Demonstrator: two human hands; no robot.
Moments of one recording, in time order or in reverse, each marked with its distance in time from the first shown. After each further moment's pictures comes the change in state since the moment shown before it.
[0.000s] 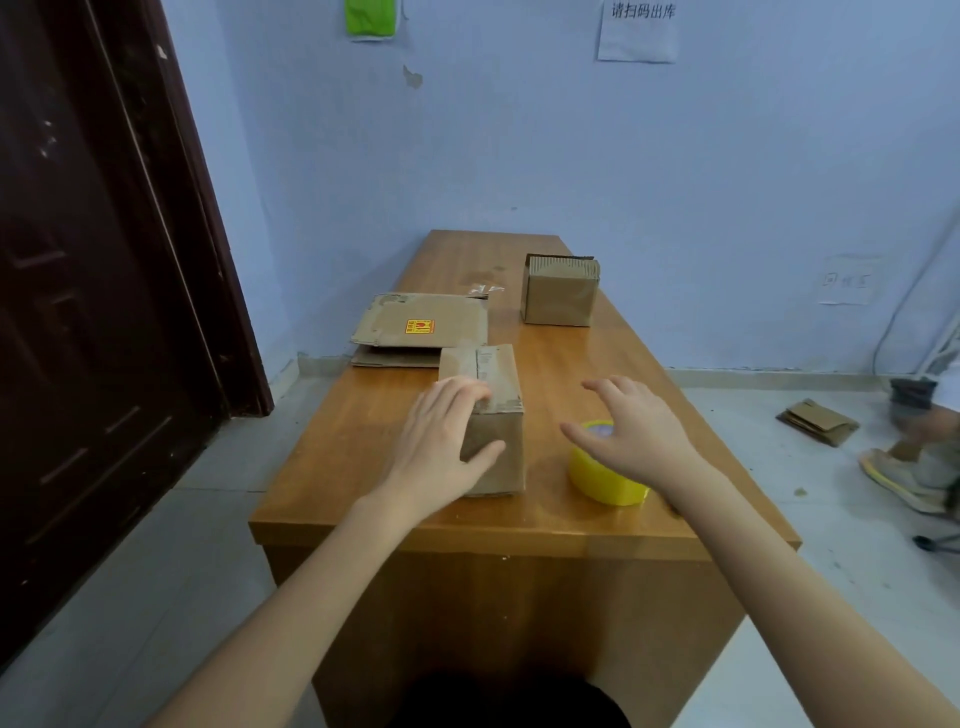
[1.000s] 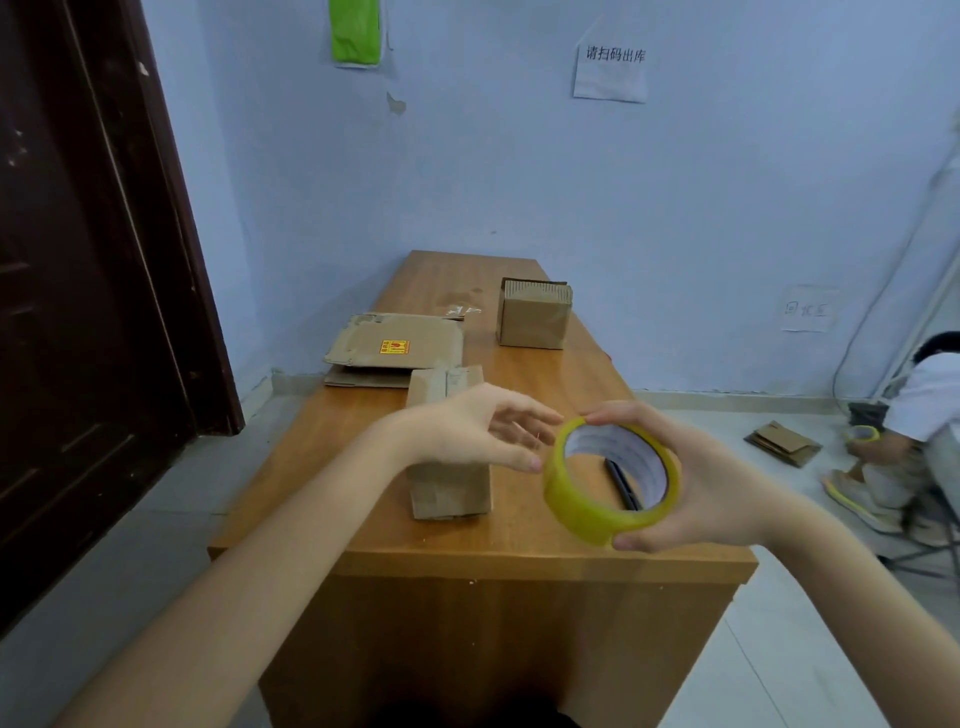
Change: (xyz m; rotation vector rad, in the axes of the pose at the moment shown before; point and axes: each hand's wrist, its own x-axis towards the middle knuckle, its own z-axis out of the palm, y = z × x) left_hand 0.065 0.051 -0.044 -0.577 -0.752 -0.026; right_hand -0.056 0.030 -0.082 0.606 -0.191 -0.470
